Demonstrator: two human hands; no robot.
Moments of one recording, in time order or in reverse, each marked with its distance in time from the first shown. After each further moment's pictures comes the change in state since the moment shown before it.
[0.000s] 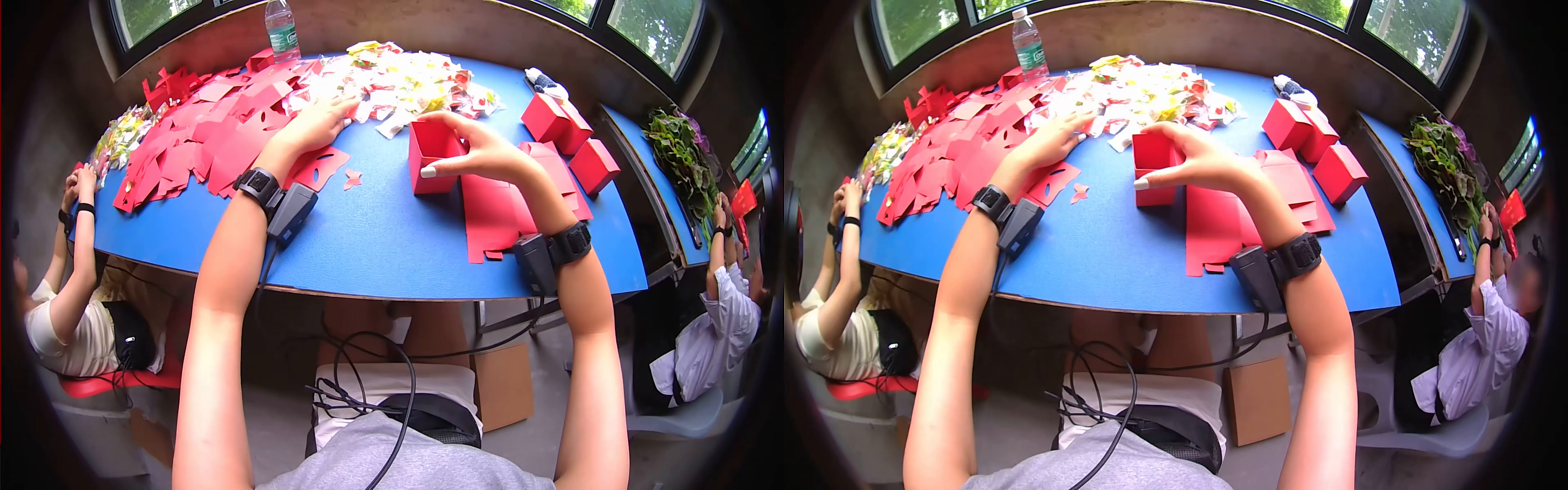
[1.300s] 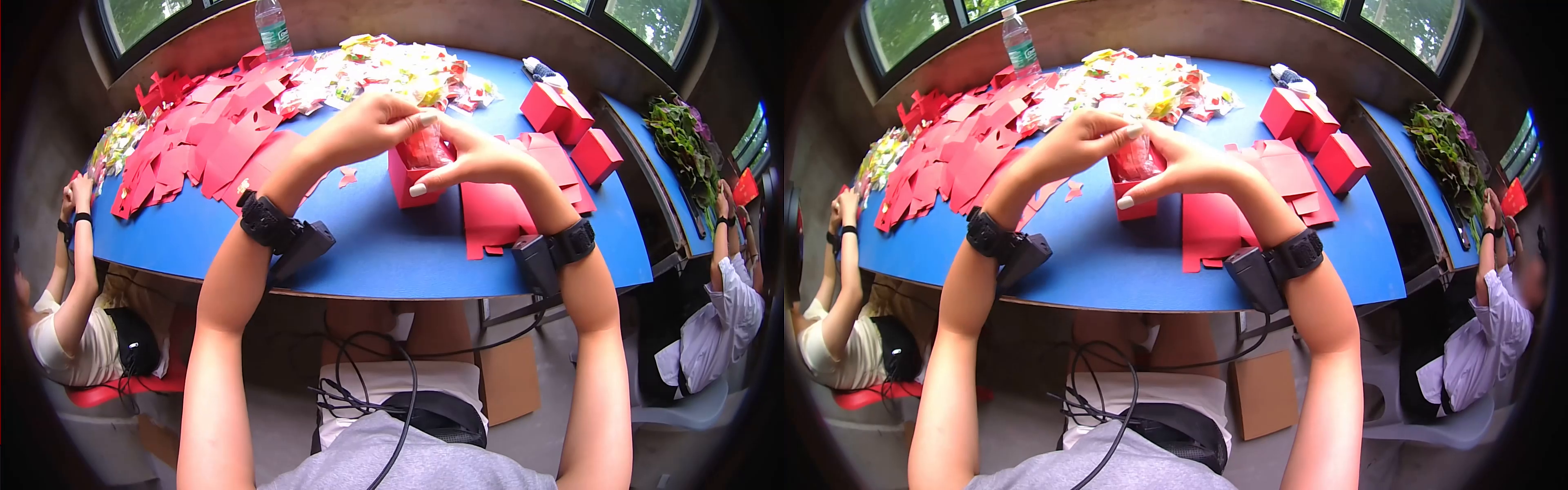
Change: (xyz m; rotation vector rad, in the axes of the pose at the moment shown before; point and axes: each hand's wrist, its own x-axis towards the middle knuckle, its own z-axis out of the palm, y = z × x) left_hand 0.006 0.126 -0.036 -0.686 -0.096 0.155; right_hand -0.001 -0.014 0.010 0.060 -0.101 -0.050
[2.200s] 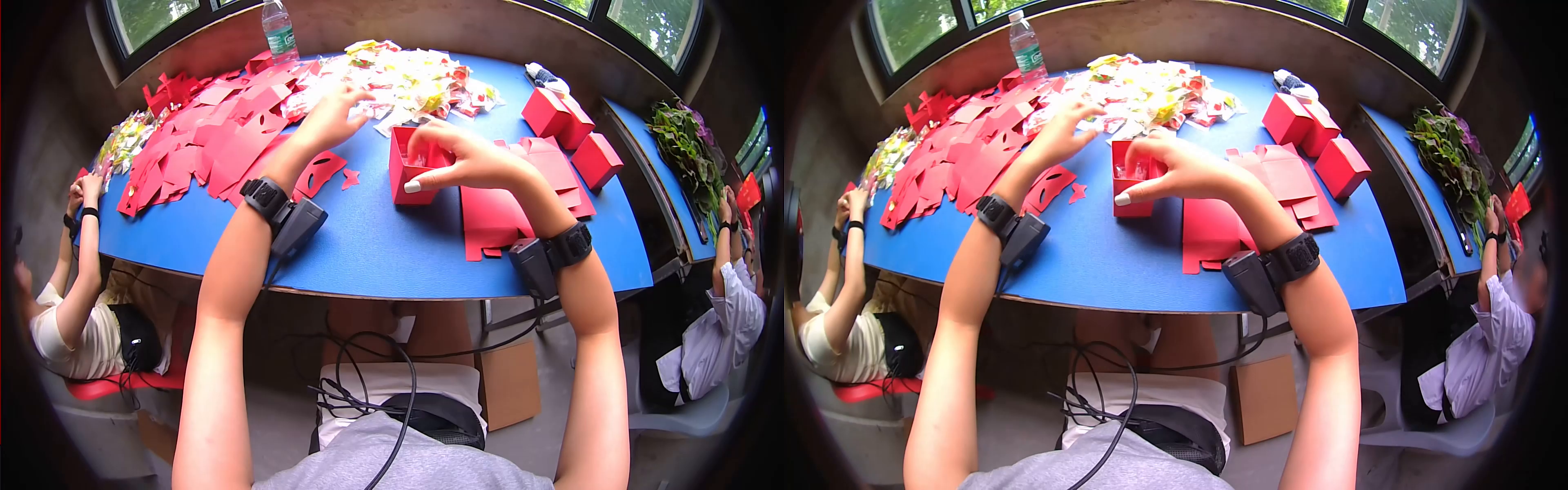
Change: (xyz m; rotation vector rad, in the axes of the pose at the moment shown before) left_hand -0.009 -0.091 -0.034 0.594 0.151 -0.137; right_hand 0.002 0.005 0.001 -0.134 0.010 -0.092
